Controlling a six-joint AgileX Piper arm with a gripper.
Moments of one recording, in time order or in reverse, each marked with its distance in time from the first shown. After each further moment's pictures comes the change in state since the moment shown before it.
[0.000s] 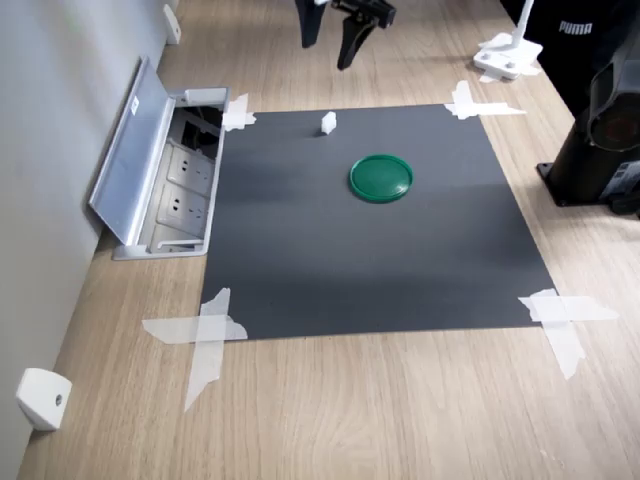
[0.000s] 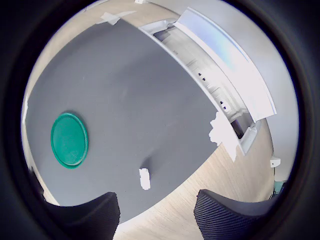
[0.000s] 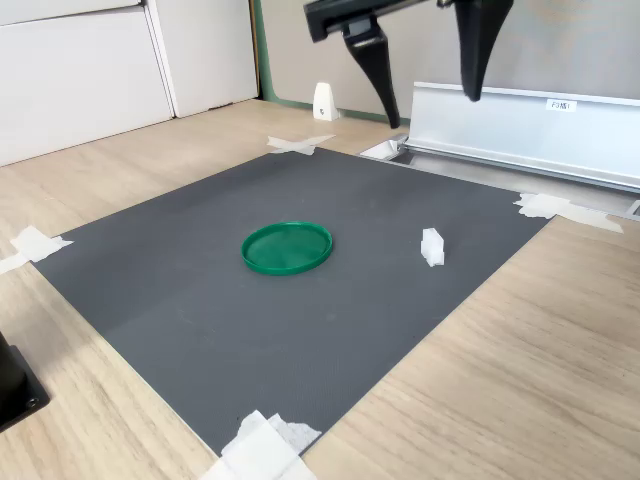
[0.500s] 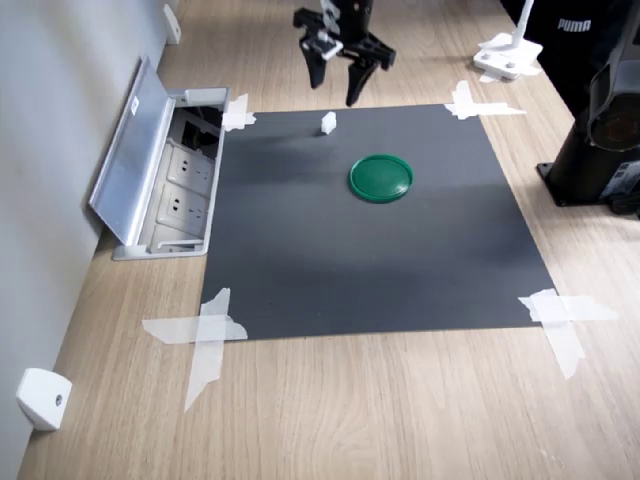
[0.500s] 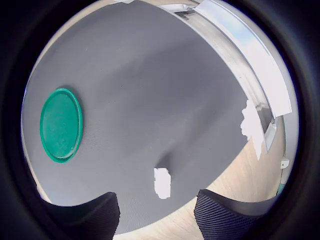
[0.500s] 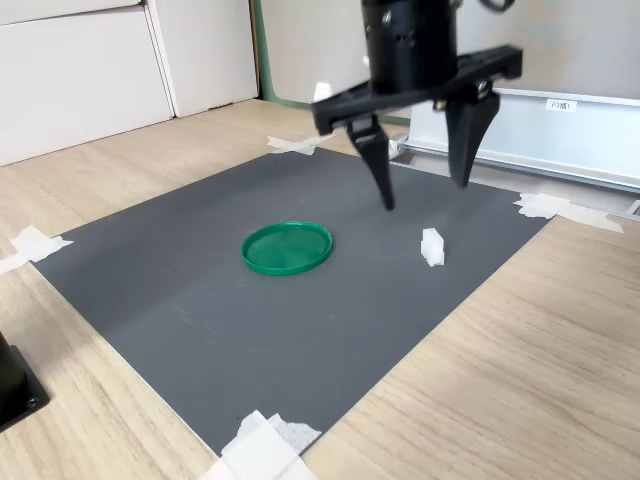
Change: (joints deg) arm 0.0 3.7 9.8 -2.1 -11.2 -2.4
